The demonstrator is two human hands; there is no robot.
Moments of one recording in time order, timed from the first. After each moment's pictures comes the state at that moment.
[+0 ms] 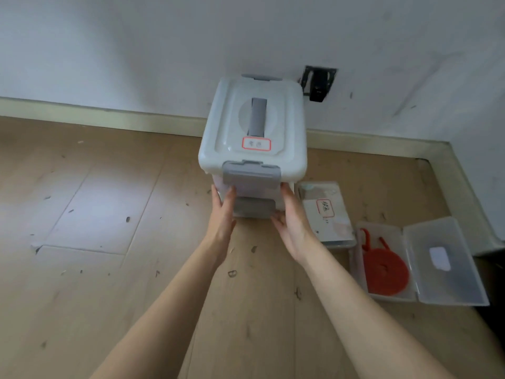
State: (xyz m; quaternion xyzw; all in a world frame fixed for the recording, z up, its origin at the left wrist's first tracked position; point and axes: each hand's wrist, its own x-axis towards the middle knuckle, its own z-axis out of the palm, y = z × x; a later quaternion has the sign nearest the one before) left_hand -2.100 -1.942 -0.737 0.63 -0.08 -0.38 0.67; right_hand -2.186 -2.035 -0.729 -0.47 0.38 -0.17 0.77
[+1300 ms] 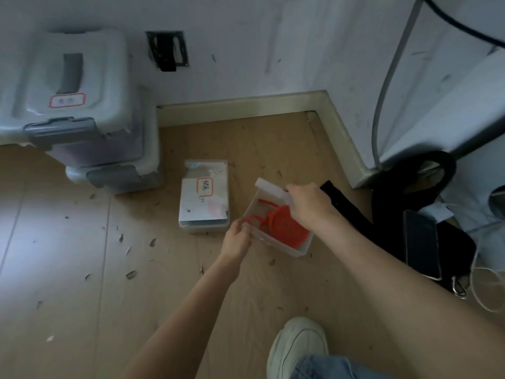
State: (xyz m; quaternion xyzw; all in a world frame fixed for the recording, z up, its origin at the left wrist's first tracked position) left_hand -2.308 -2.054 -0.788 0.70 -0.12 -0.52 0.47; right_hand -2.409 -2.175 -0.724 -0.88 0.45 0.09 0.11
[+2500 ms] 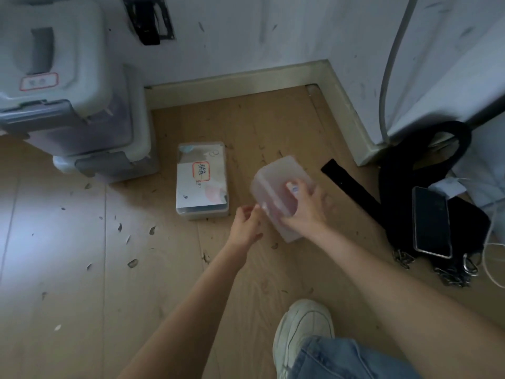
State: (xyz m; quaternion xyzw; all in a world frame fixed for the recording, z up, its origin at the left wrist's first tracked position) left_hand -2.323 -2.061 -0.795 0.69 -0.10 -0.53 0.47; right_hand -2.428 -2.148 -0.785 -0.77 0.59 0.05 0.22
